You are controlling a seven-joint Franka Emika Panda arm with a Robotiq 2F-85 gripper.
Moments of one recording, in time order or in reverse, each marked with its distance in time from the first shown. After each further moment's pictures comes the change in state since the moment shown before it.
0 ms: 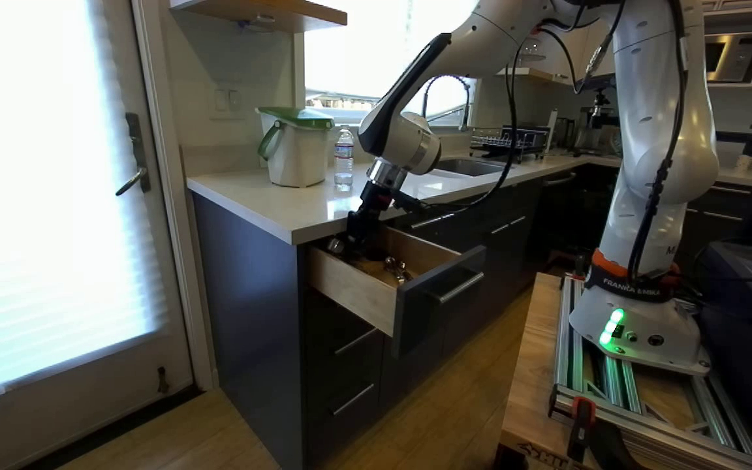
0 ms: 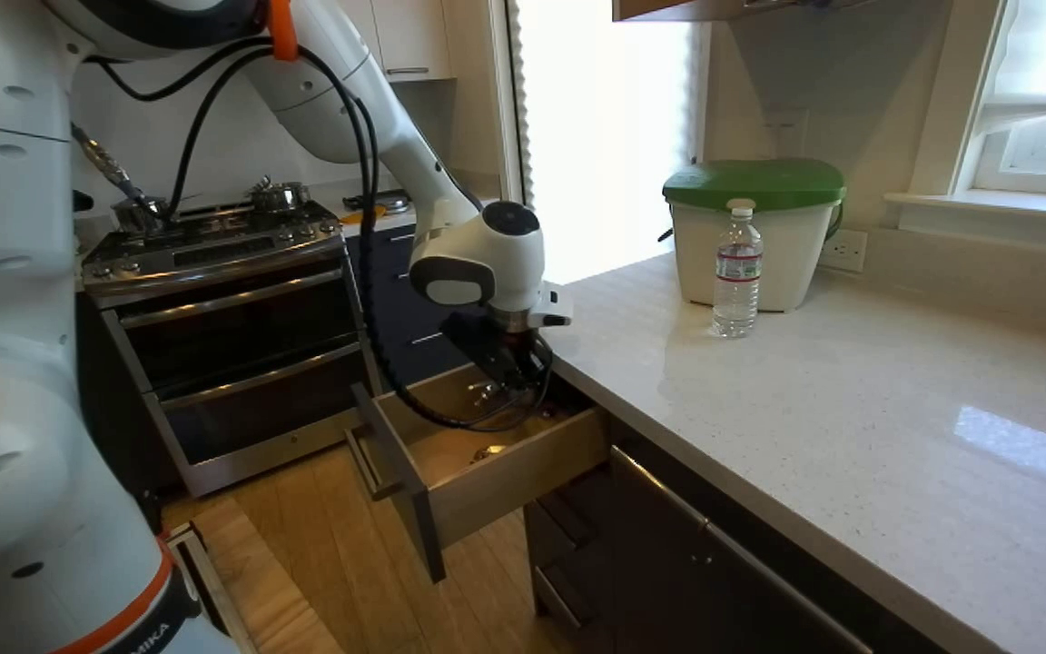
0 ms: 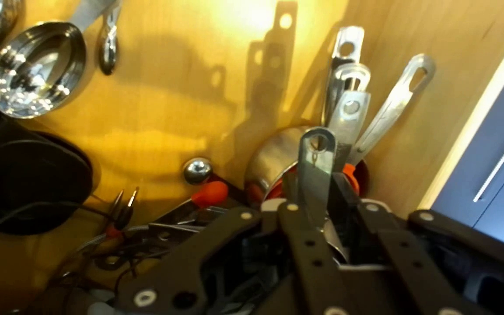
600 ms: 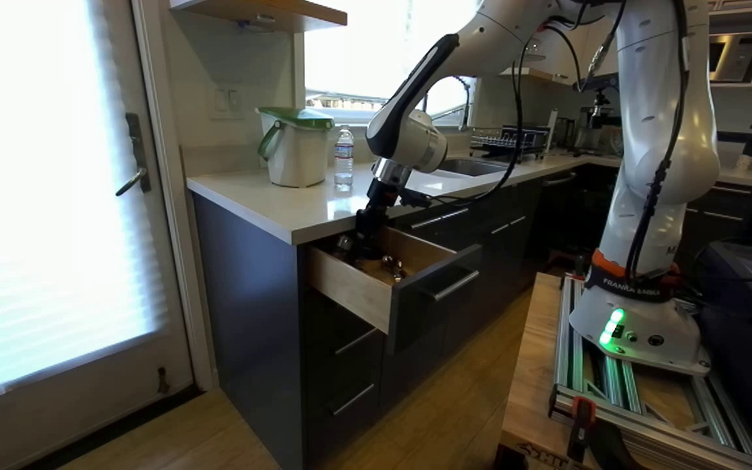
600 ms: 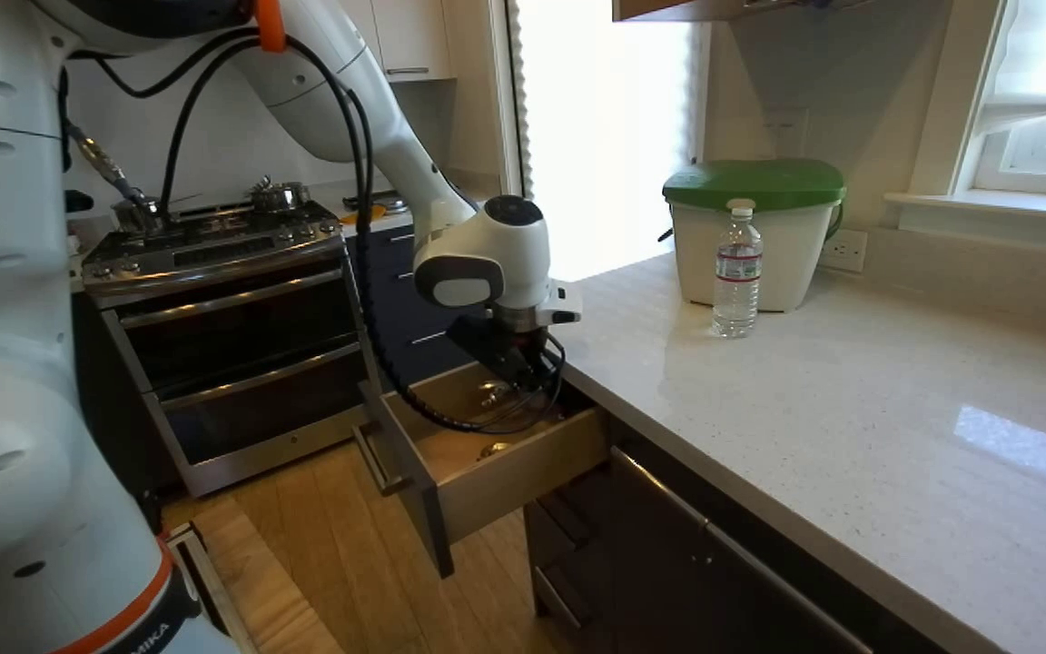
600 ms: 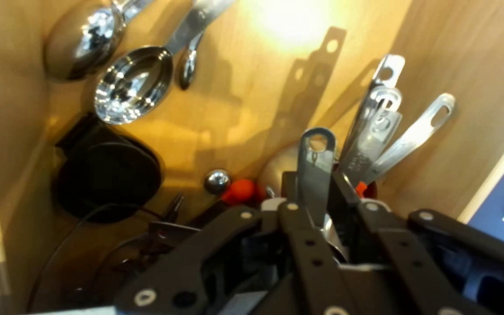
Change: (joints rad) arm 0.011 -0.027 -0.057 -0.033 -0.145 0.015 0.062
